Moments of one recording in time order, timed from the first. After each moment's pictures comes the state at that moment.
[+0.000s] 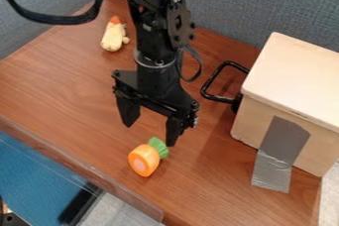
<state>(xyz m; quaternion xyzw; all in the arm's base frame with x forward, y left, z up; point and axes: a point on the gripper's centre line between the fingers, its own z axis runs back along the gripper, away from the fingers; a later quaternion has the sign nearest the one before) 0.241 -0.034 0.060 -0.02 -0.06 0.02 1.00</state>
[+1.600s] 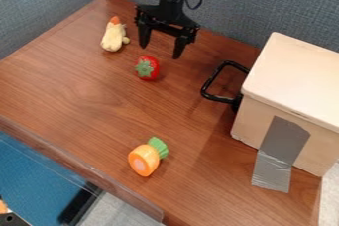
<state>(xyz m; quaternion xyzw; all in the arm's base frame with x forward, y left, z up) 0.407 0.065 0.027 0.06 -0.06 0.13 0.99</state>
